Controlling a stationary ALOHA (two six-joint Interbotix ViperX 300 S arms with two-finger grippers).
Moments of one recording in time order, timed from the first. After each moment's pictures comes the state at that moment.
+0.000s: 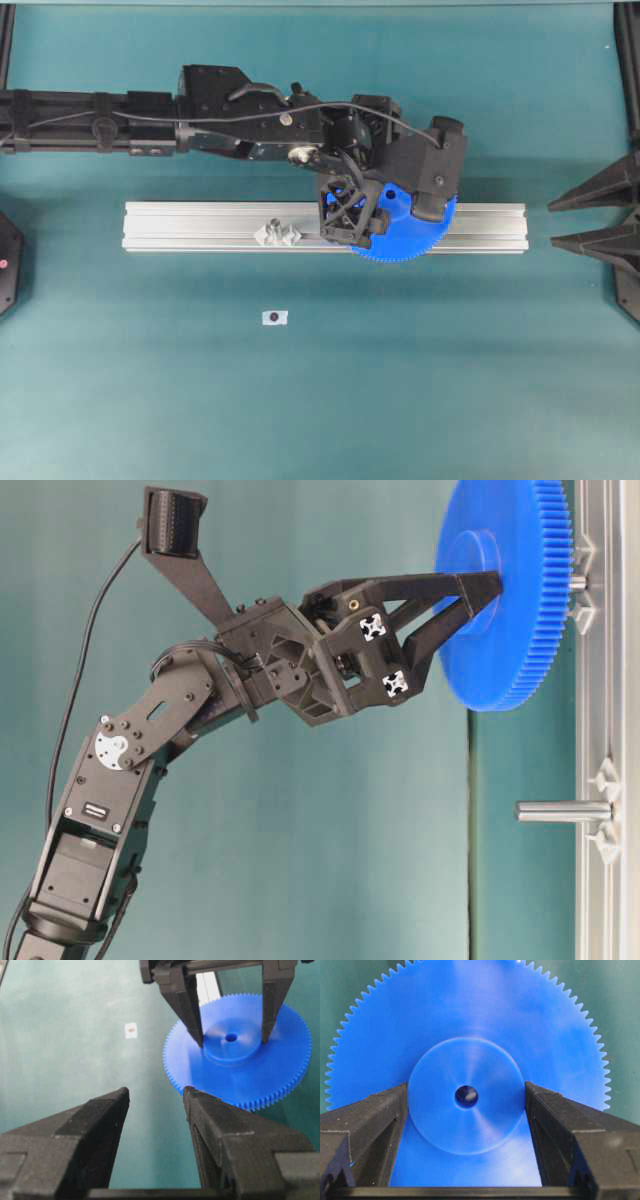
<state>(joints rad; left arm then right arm) 0.14 0.38 -0.11 0.02 0.71 0.42 0.00 -1.17 1.16 0.04 0.38 0.14</state>
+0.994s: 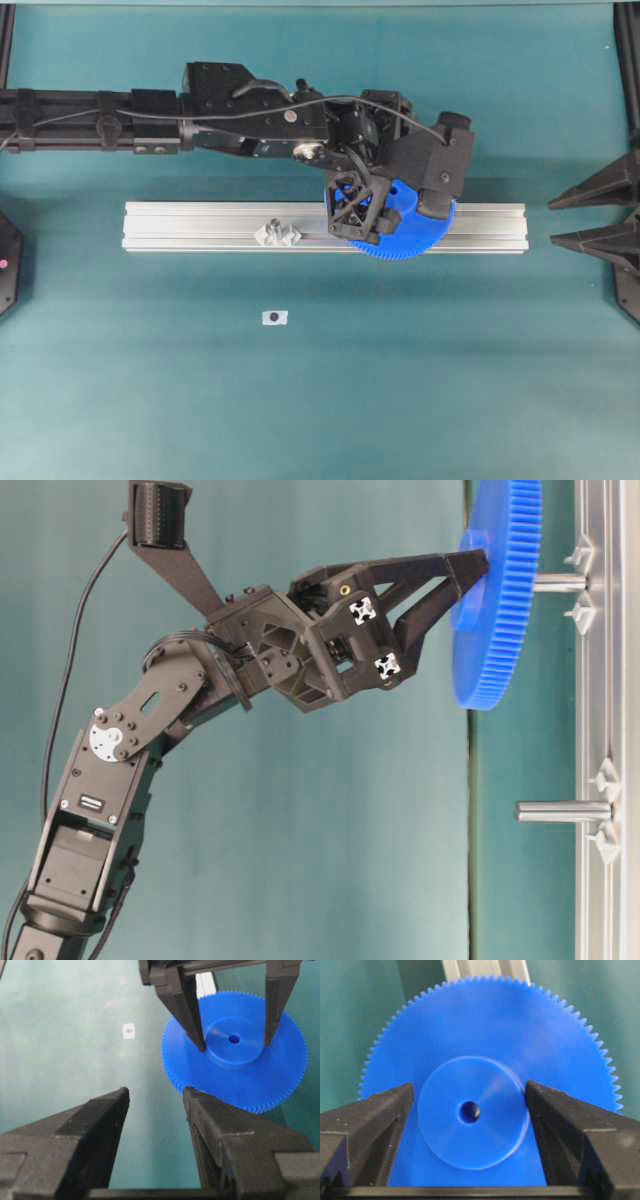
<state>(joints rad) 0.14 0.39 -0.14 0.02 0.71 0.43 -0.01 -1.17 1.16 0.04 0.38 0.14</state>
